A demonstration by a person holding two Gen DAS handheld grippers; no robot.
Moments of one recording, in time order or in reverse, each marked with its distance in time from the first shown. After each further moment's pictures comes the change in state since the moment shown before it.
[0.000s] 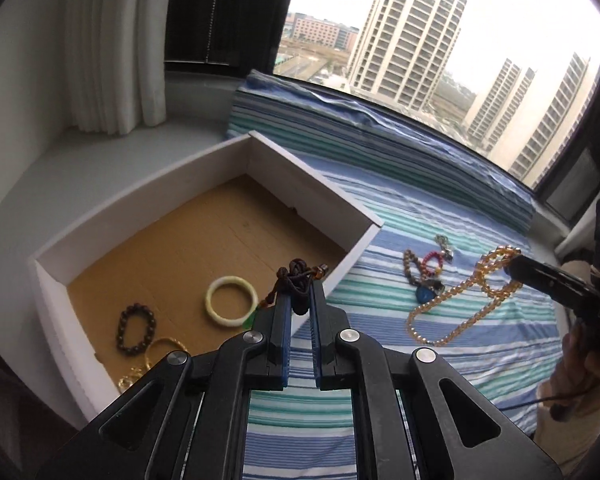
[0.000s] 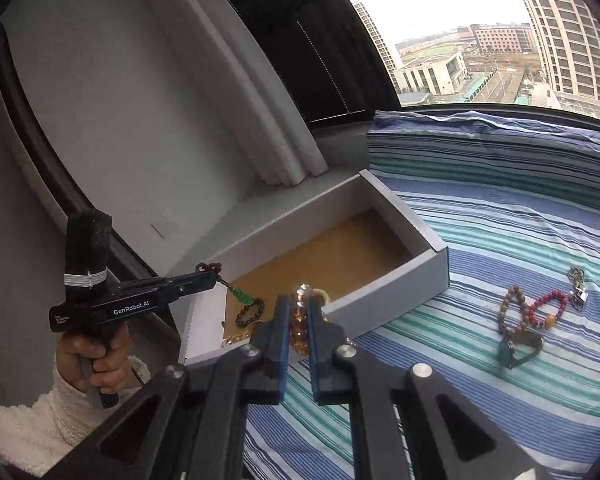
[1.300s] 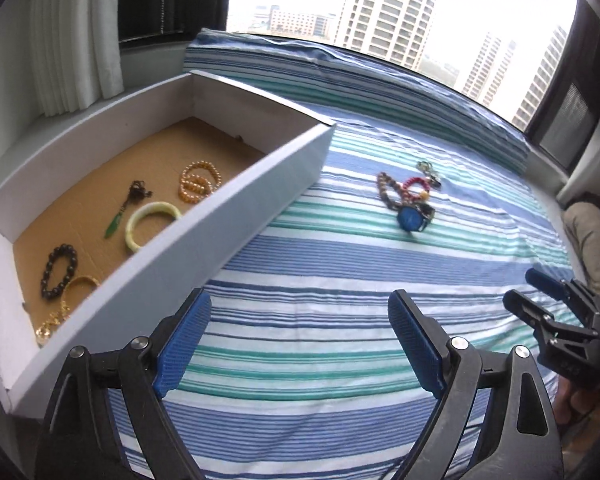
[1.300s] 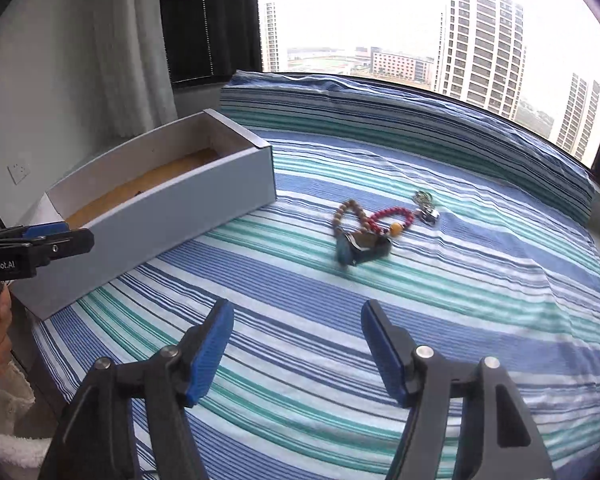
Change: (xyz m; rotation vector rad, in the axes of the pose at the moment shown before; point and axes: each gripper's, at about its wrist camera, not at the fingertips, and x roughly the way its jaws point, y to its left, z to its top) left arm 0.068 -0.094 -0.128 0.133 0.053 -0.049; right arm -0.021 -0.066 -0.155 -0.006 0.033 -0.660
